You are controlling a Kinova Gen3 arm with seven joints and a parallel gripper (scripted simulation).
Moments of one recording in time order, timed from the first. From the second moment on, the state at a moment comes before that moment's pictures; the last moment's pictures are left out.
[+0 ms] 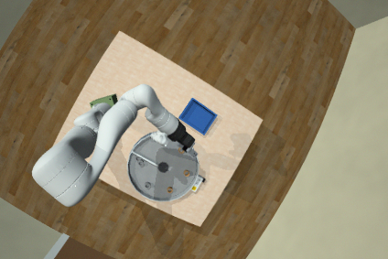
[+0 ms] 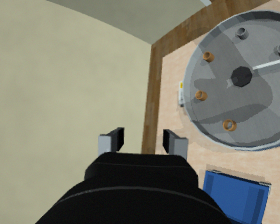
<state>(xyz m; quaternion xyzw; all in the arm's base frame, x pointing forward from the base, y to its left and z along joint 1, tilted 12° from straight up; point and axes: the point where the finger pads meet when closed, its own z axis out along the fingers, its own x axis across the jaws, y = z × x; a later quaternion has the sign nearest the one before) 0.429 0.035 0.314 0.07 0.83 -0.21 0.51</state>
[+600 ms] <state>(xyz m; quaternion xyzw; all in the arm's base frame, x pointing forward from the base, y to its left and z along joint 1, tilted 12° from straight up) 0.428 0.032 0.320 0.10 0.89 -0.18 0.41</state>
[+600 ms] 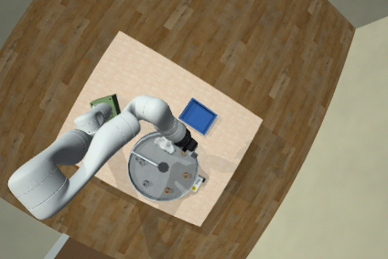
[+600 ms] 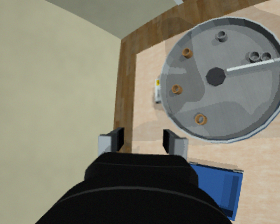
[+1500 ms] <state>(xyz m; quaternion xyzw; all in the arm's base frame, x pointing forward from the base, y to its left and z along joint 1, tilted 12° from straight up) 0.426 0.033 0.324 0.11 0.95 -0.14 0.27</state>
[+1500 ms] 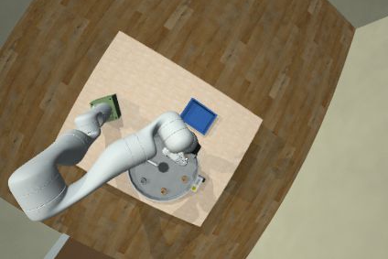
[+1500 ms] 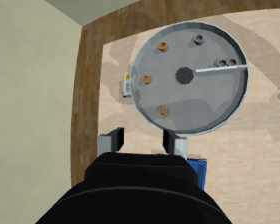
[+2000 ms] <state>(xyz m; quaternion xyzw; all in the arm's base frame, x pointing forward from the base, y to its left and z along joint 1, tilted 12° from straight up) 0.428 0.032 0.326 0.12 0.97 -0.12 0.19</state>
